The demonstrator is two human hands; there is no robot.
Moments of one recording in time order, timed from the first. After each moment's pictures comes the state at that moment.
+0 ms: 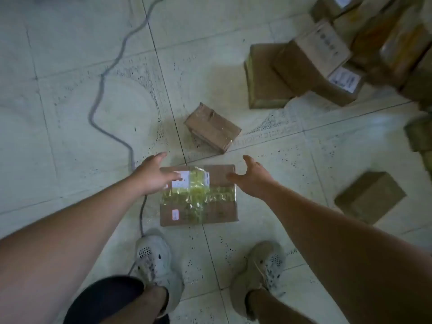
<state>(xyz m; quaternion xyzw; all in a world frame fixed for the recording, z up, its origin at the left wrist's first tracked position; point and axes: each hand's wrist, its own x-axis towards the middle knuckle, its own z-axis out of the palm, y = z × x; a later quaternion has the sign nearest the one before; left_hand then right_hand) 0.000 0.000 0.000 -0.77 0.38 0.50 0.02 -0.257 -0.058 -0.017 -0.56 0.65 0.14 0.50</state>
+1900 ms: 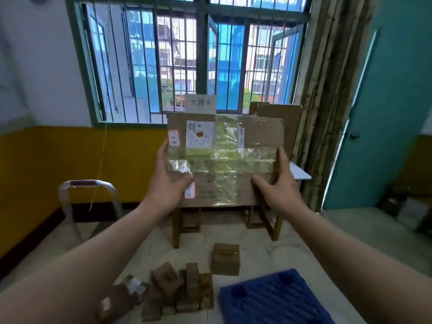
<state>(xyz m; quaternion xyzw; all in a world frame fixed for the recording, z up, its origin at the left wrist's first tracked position) -0.635 -0.018 0.779 -0.08 0.76 0.54 -0.37 -0.770 0.206 0.769 -0.24 0.79 -0.56 -0.11</state>
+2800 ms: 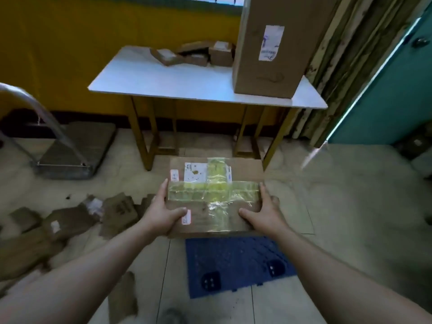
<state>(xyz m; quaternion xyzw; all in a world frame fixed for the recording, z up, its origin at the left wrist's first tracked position) -0.923 0.069 0.479 -0.34 0.74 0.58 -0.01 -1.066 0.307 0.482 -0.11 0.90 -0.35 0.24</state>
